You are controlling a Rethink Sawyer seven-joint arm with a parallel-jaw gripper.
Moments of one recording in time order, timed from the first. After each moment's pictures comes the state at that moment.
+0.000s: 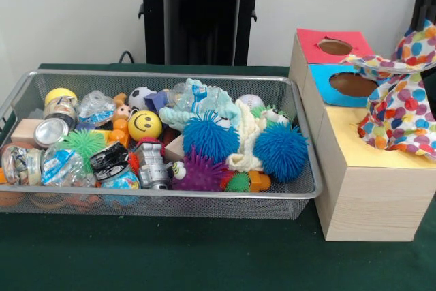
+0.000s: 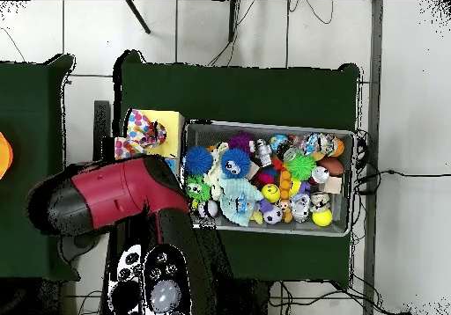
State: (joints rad) arm 0.04 -0.90 0.18 1.66 -0.17 0.66 2.06
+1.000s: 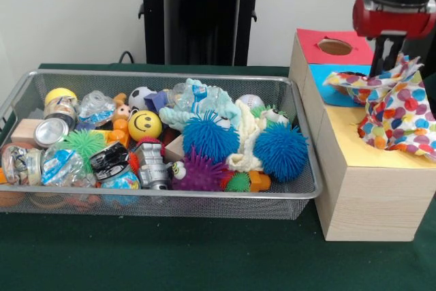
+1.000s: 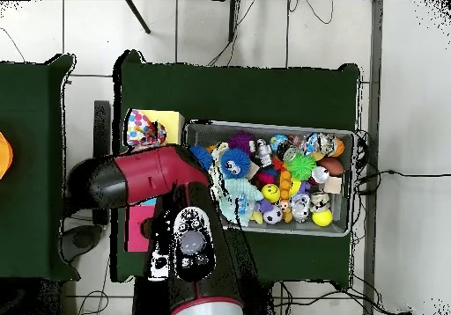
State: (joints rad) arm 0.01 -0.71 0.14 1.59 -0.17 0.66 2.06
